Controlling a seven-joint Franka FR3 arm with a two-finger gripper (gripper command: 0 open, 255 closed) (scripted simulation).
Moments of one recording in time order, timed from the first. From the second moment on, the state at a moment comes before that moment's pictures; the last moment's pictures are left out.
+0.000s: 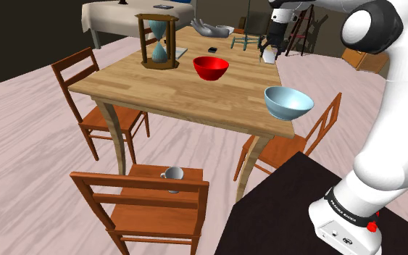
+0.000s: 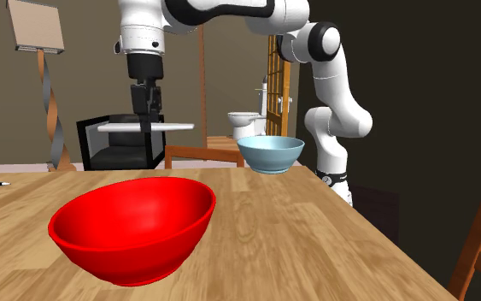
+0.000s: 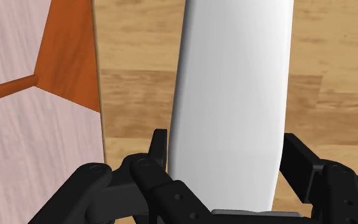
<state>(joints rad) -0.27 0.41 -0.25 -1.29 0.10 1.70 0.40</state>
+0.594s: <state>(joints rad) -0.22 0.22 -0.25 -1.50 0.06 1.72 0.44</state>
